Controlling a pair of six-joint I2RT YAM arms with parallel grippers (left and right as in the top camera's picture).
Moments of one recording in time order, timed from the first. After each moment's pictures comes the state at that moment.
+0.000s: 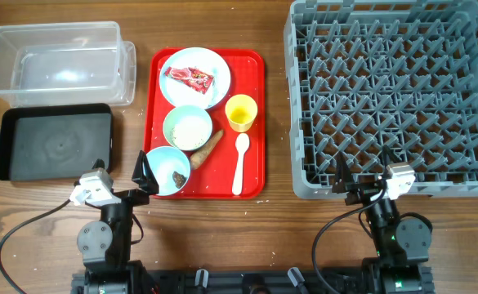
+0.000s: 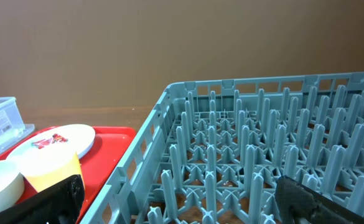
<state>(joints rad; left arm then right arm) 0.09 0.01 0.01 -0.07 0.03 -0.33 0.05 0.02 0.01 0.00 -0.12 0.10</state>
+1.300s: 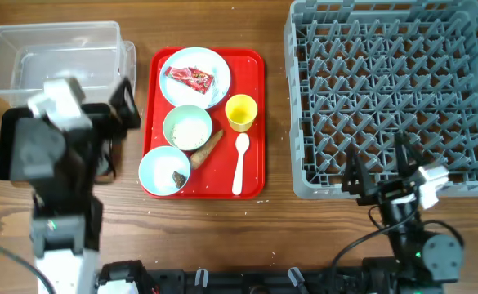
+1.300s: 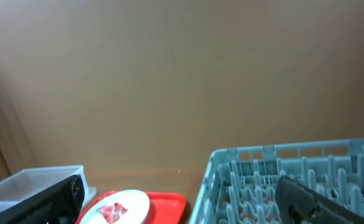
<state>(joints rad) 0.09 0.85 0.81 -0.14 0.14 -0.24 0.05 0.13 0.28 0.05 -0.22 0.27</state>
